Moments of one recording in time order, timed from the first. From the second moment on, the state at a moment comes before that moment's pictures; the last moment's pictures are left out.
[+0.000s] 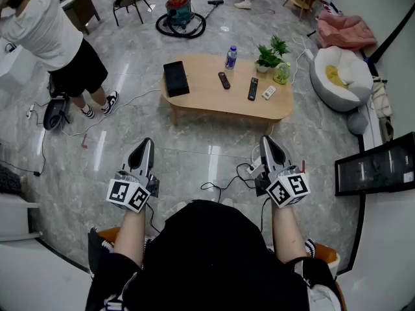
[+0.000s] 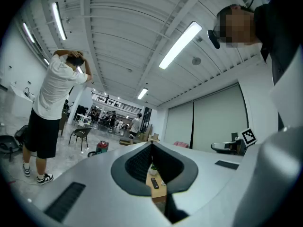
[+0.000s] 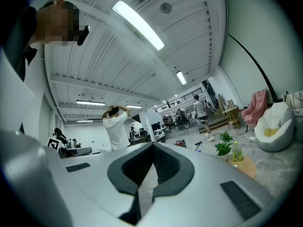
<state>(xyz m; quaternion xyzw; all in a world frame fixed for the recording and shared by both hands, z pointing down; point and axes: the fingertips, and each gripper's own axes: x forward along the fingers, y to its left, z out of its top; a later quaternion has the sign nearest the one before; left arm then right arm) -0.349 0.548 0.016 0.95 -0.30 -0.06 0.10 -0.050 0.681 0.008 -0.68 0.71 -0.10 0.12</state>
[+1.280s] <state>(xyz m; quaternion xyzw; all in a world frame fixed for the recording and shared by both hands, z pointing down) -0.260 0.603 0.019 0.93 -0.36 -0.04 0.08 0.074 0.717 0.029 -0.66 0.73 -0.12 0.14</state>
